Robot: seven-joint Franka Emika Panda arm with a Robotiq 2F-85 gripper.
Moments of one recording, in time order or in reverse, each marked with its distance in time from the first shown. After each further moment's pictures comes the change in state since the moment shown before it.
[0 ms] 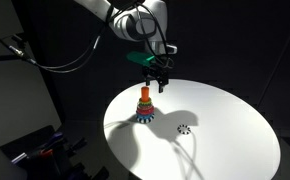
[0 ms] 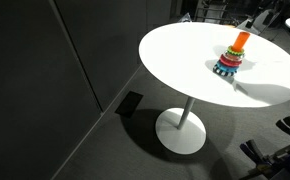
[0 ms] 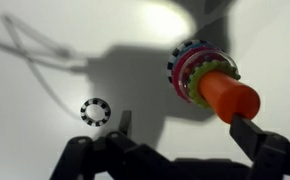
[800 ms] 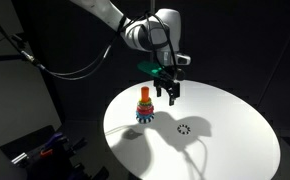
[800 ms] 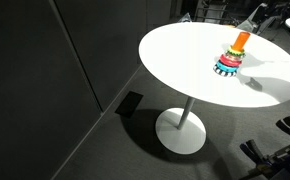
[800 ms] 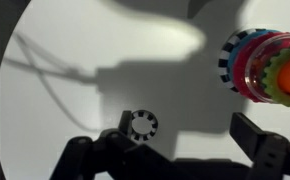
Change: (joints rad) arm -0.035 0.099 -0.065 0.060 -0.035 0.010 0.083
